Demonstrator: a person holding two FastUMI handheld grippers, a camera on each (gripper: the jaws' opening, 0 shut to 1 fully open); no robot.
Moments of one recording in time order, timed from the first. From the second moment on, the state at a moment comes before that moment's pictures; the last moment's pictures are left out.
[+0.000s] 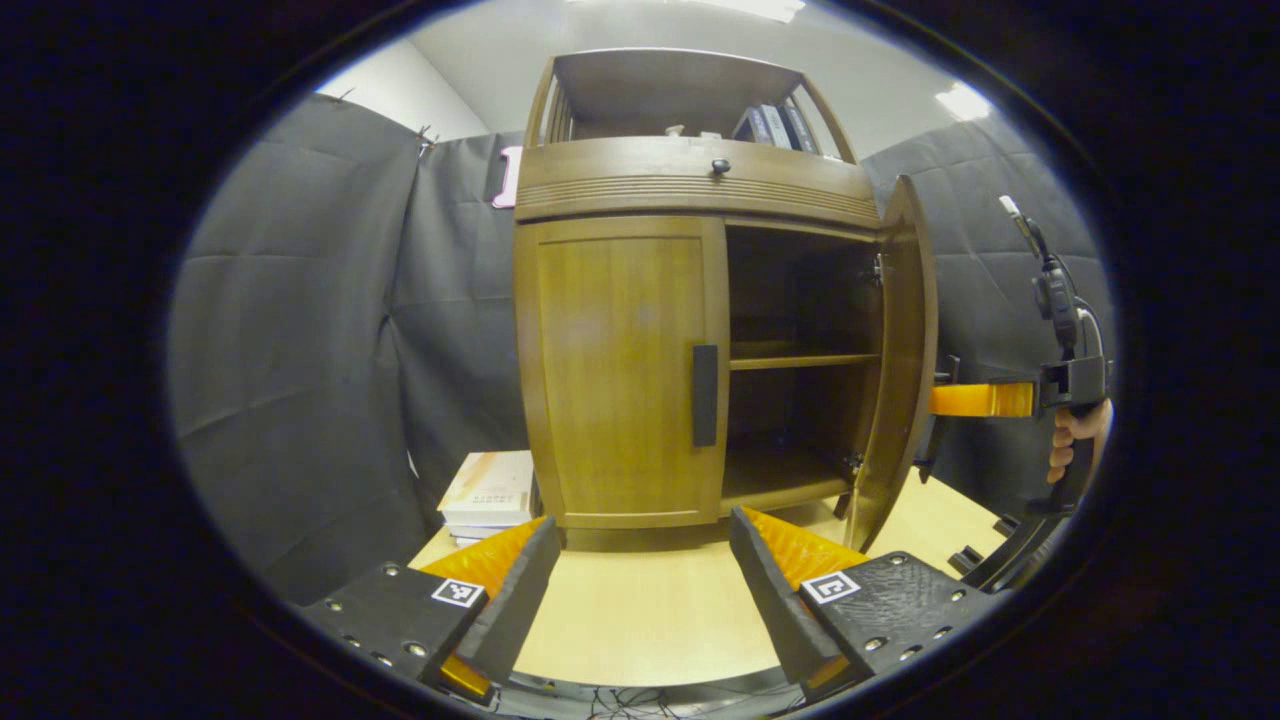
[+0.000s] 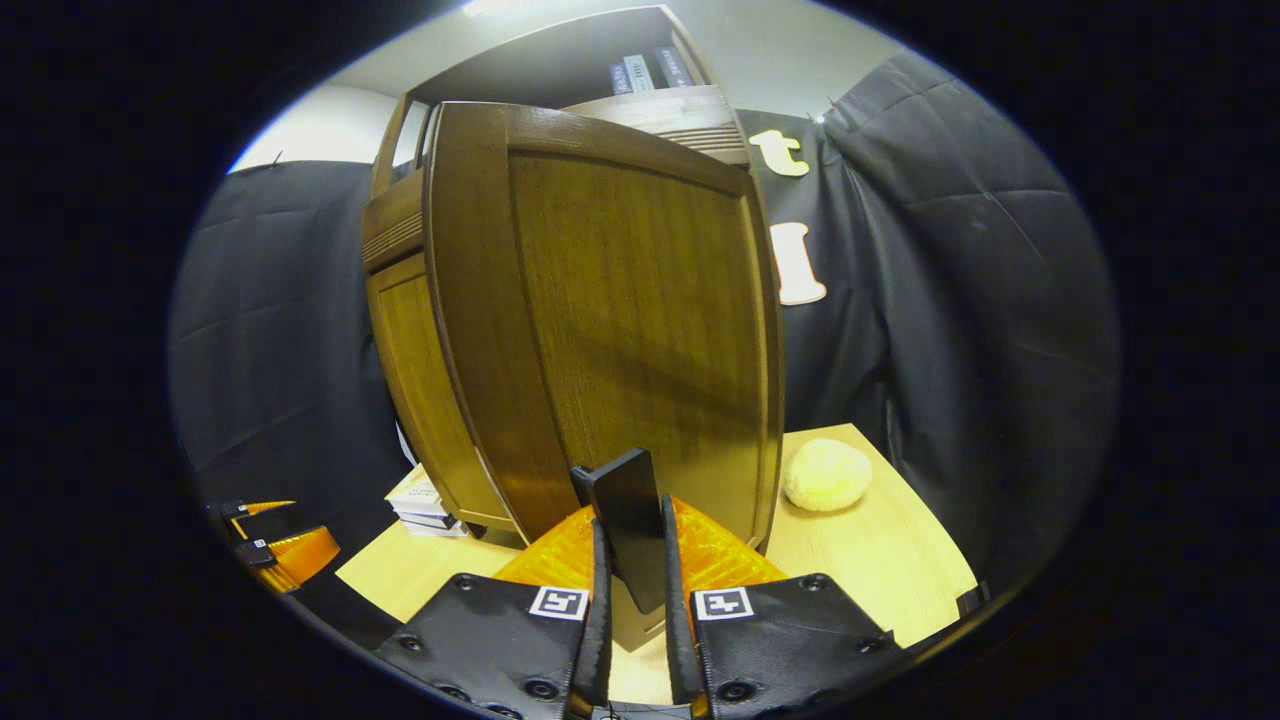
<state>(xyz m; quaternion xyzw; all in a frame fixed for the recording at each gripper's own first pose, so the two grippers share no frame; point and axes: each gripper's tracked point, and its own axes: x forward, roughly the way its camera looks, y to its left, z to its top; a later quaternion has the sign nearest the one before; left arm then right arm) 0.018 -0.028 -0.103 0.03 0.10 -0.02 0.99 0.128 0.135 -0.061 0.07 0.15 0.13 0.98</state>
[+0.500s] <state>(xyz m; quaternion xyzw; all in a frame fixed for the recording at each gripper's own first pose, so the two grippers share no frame) 0.021 -0.043 -0.095 0.02 0.10 -0.01 1.00 0.110 0.035 -0.064 0.05 0.14 0.14 0.98</state>
